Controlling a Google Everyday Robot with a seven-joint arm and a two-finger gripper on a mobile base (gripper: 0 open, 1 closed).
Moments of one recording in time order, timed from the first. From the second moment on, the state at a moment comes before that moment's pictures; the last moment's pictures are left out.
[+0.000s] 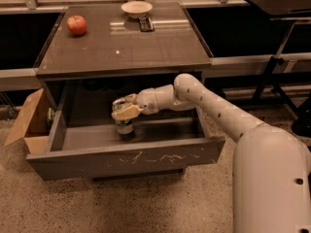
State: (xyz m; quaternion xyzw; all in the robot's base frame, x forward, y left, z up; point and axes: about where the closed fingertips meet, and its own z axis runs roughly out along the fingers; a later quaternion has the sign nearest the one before) arm 0.675 0.115 0.682 -0.51 0.60 0.49 0.37
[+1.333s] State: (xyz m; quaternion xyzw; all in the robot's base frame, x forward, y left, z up) arm 0.656 0.113 0.689 -0.54 0.60 0.44 0.39
